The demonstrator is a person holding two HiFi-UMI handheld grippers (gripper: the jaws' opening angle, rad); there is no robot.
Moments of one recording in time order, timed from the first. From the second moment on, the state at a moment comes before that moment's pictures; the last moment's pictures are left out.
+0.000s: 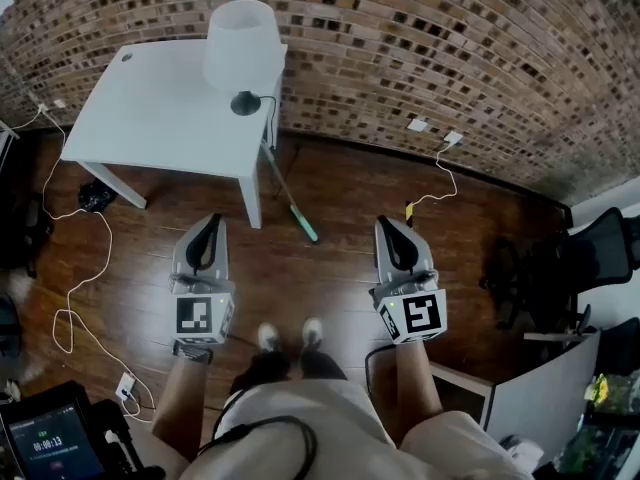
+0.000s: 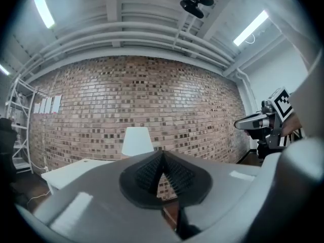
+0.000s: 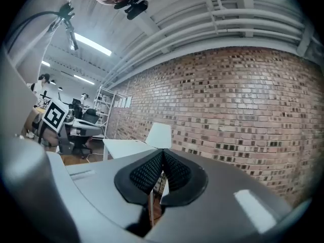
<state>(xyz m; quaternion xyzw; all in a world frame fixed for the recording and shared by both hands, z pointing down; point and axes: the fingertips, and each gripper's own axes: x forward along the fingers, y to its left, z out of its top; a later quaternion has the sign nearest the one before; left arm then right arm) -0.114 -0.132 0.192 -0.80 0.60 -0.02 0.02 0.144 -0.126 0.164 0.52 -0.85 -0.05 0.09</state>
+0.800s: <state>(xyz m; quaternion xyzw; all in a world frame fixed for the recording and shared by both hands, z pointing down) -0.101 -0.043 0.192 -0.79 0.61 -0.04 0.03 0.181 -0.038 0.165 0.56 -0.82 -0.05 0.10</state>
